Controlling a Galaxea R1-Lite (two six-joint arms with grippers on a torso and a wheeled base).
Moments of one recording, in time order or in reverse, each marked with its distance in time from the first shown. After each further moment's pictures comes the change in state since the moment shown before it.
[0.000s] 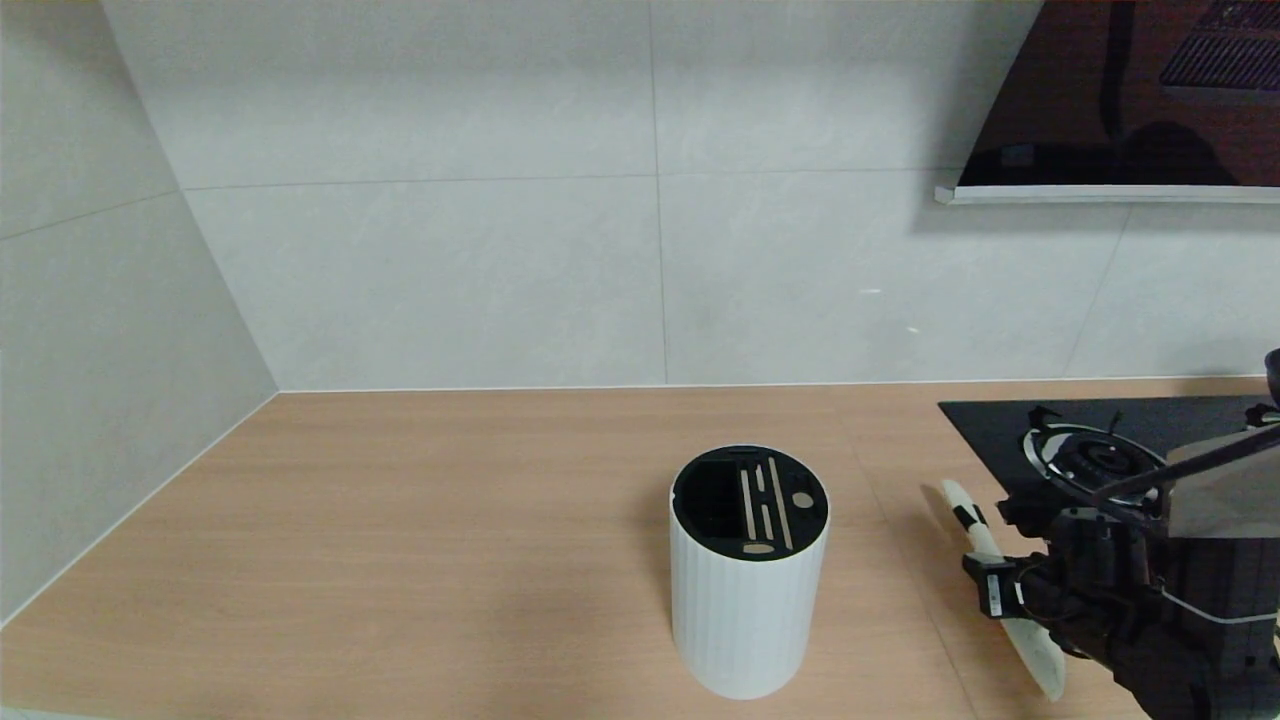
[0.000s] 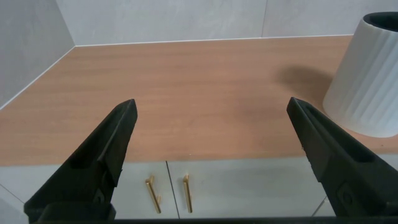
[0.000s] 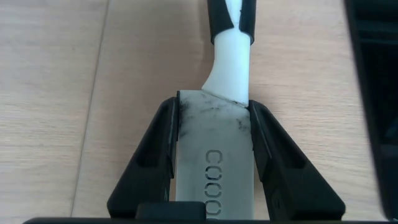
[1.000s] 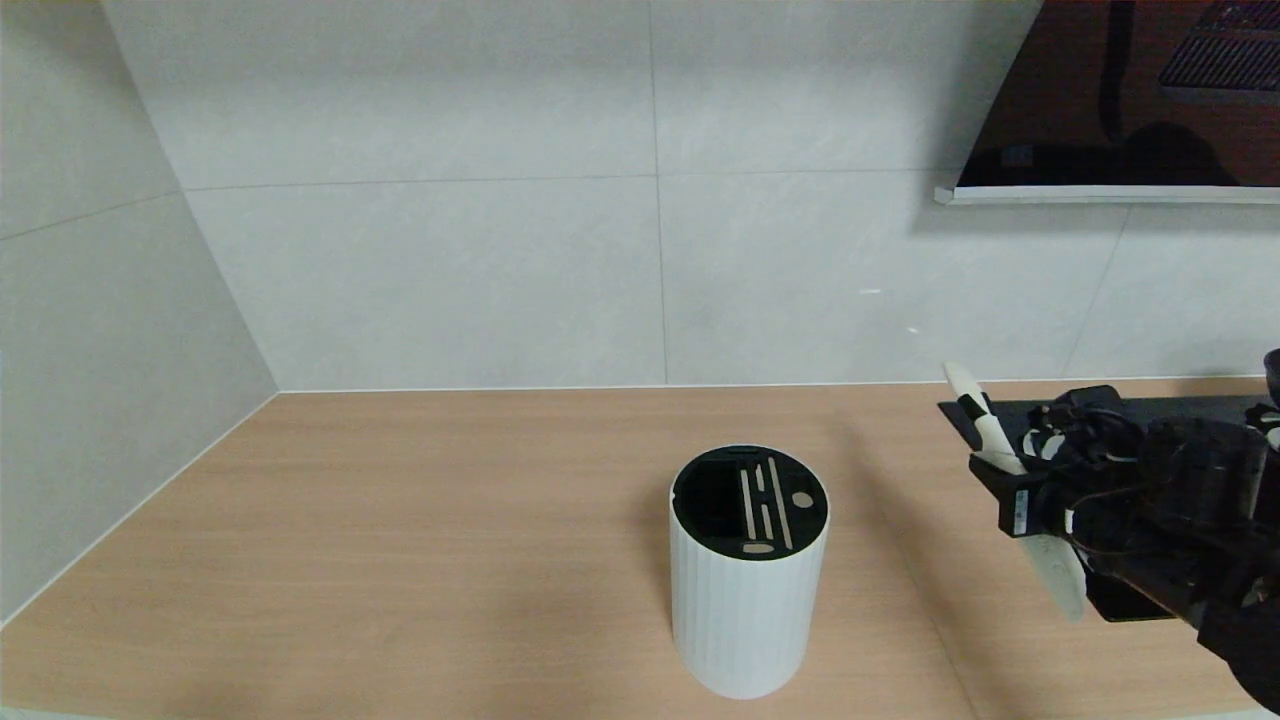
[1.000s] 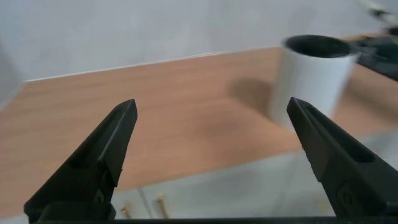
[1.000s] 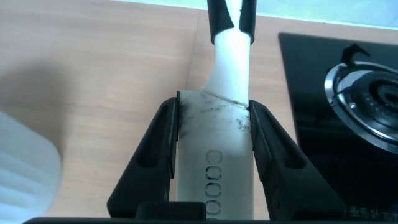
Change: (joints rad) left arm -0.003 0.181 -0.310 0.138 -0.277 0.006; right arm 0.106 -0.478 0.001 0.193 0.003 -0.011
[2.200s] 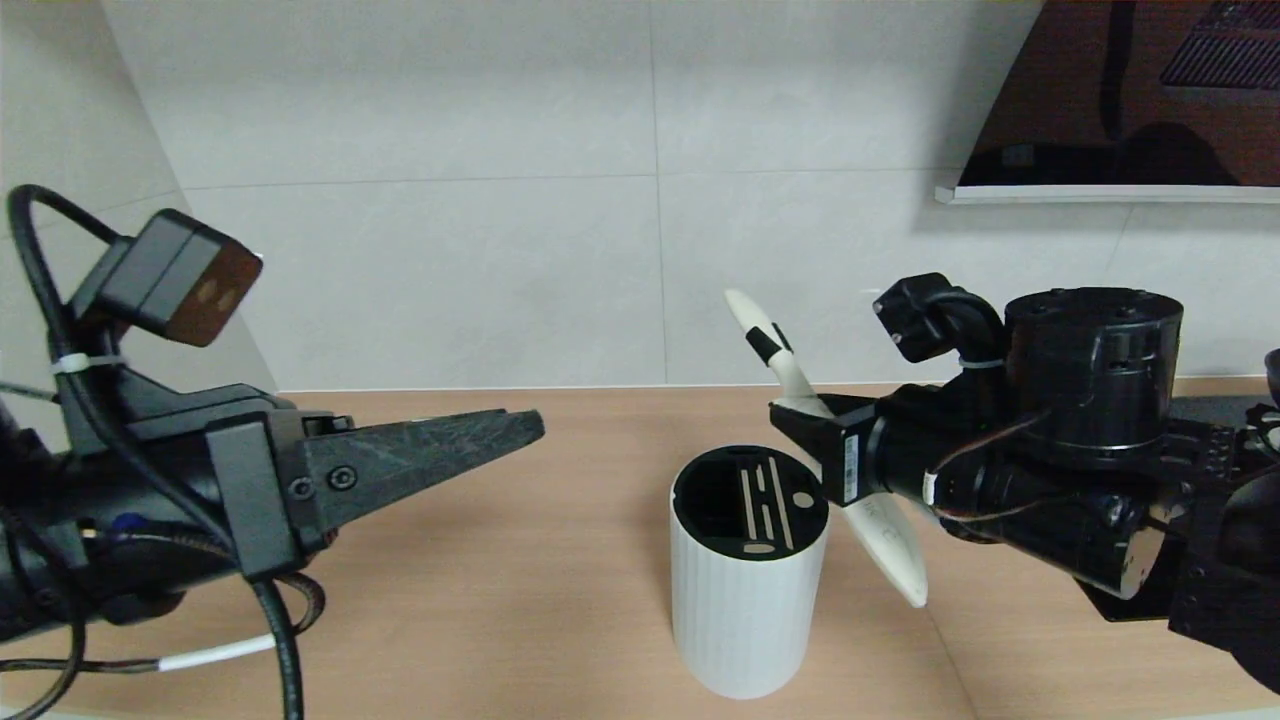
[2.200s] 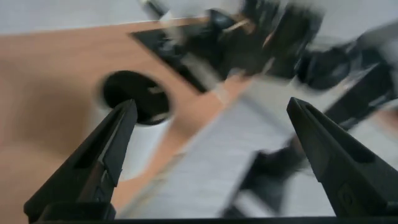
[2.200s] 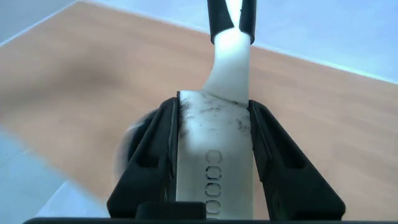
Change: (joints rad) left arm -0.449 1.079 -0.332 -0.700 -0.313 -0.572; right arm 0.597 -0.211 -0.445 0.603 -0.110 0.174
